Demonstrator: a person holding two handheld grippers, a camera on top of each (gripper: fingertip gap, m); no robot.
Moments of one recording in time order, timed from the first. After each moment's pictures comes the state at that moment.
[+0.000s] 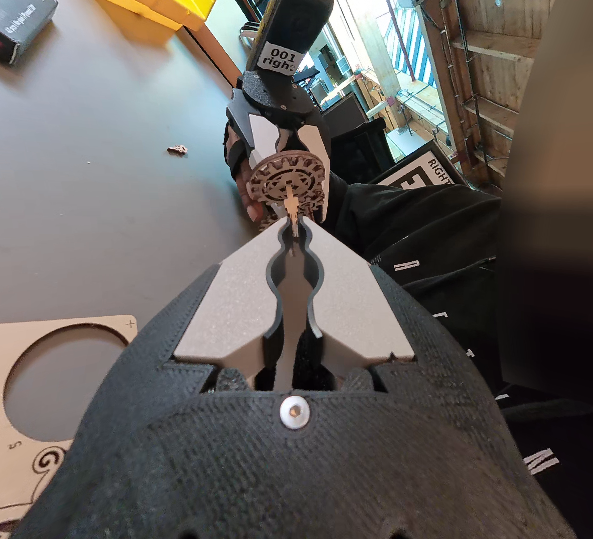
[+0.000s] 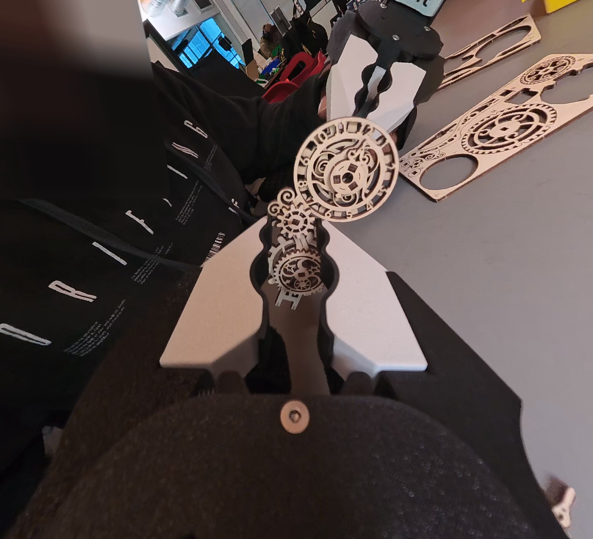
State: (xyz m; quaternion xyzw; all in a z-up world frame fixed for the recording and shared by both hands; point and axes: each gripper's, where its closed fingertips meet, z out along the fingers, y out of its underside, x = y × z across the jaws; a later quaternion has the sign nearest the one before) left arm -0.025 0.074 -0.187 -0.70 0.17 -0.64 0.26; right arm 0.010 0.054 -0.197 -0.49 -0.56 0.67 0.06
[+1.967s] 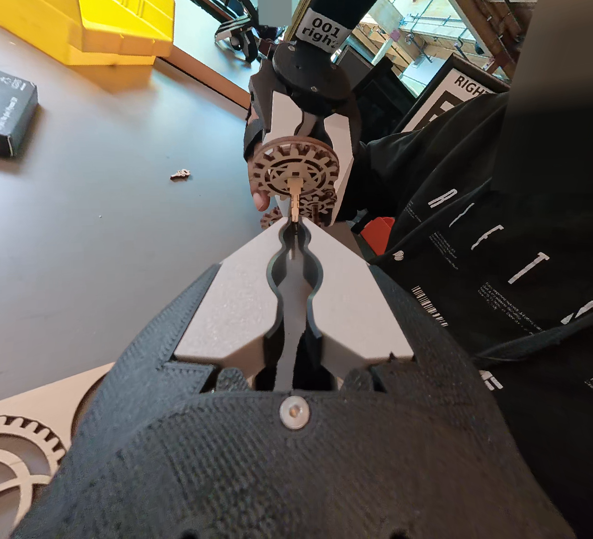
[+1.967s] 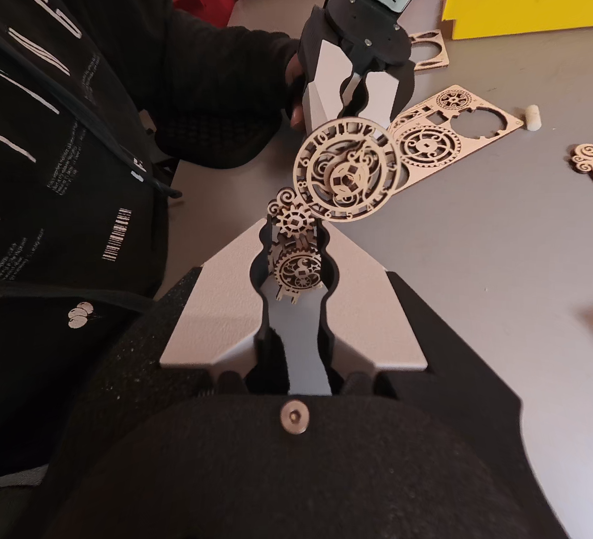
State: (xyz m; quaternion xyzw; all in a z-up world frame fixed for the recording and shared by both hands) left arm -0.018 0.065 -0.199 -0.66 0.31 -0.58 0.36; right arm -0.005 0.050 -0.209 -0.52 -0.67 0.48 0.22
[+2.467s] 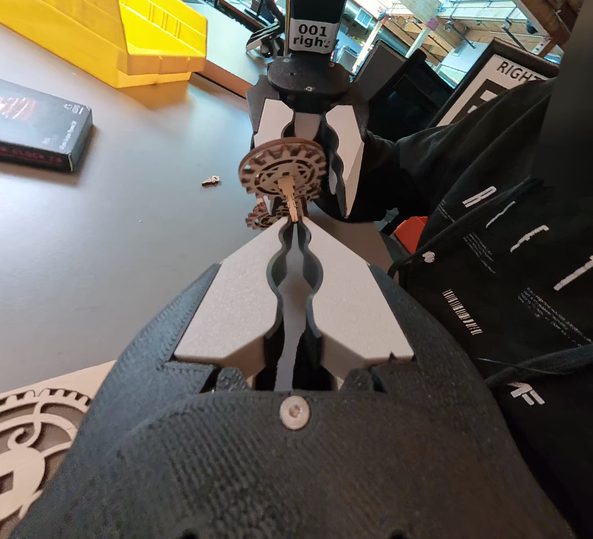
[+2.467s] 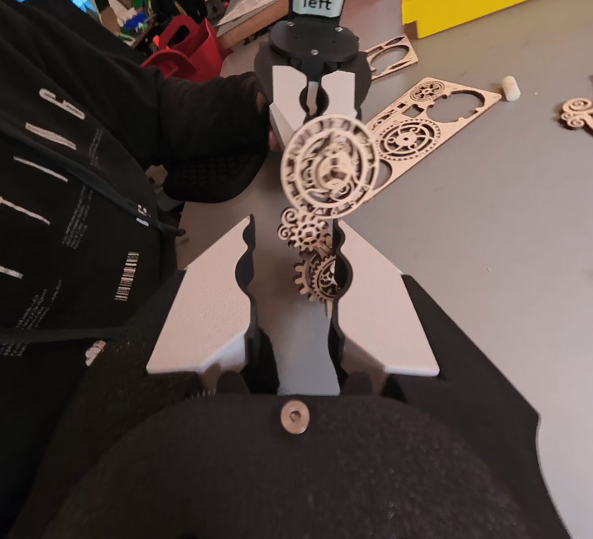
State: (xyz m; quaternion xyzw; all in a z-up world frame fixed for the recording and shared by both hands) left arm -0.024 0.077 -0.202 -0.68 0.31 -0.53 0.39; right arm -0.011 0.069 -0.208 -0.58 -0.59 0.54 0.19
